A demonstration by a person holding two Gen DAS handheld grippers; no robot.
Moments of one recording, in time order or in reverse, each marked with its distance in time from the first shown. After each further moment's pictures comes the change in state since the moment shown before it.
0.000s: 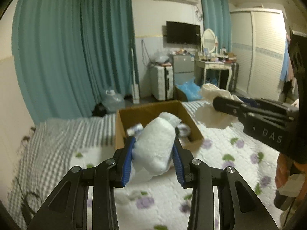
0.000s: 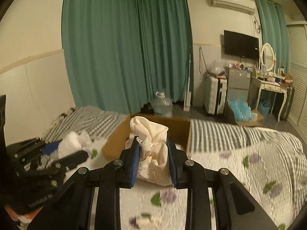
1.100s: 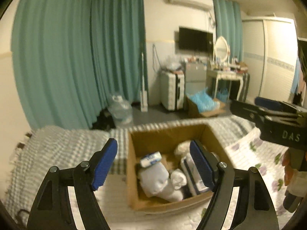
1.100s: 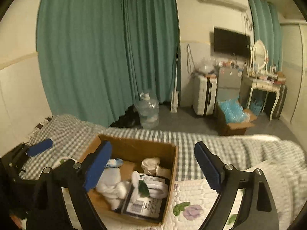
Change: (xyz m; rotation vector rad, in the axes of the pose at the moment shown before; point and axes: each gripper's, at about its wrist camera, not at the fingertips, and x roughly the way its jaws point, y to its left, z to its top) left arm 0.065 0.053 0.035 -0.069 -0.104 0.024; right arm 0.087 -0.035 0.055 0.012 -0.003 -0.123
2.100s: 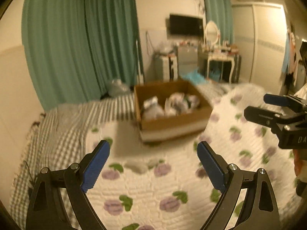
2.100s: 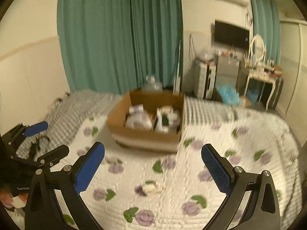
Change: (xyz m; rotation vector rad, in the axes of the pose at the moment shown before) left arm -0.103 0.008 -0.108 0.075 0.162 -0.013; right arm -0.142 0.051 -0.115 -0.010 0.145 0.016
